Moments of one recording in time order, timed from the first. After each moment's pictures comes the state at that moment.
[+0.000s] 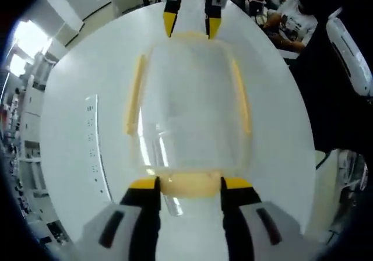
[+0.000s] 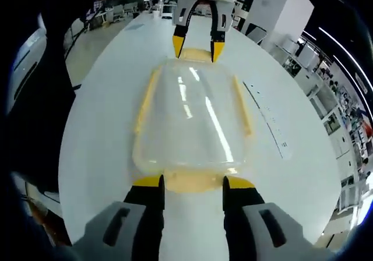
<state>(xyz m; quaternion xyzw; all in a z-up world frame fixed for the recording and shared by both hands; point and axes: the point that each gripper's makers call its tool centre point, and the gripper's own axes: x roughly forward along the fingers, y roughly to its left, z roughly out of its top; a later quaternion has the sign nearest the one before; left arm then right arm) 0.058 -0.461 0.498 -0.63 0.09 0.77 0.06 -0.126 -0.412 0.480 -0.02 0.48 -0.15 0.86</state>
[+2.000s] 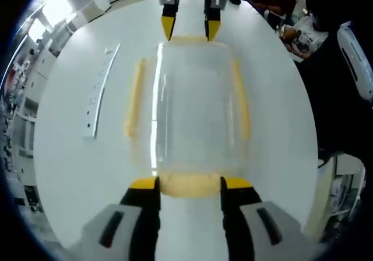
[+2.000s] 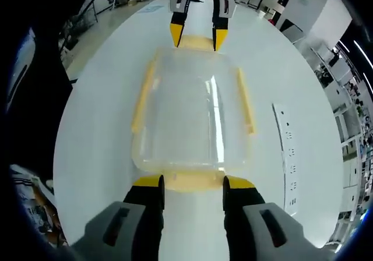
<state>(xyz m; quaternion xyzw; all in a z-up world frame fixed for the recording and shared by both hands) 0.171 -0.483 0.473 -0.61 0.01 0.80 0.00 -0.019 -0.467 0.460 -0.03 0.55 -0.04 0.83</state>
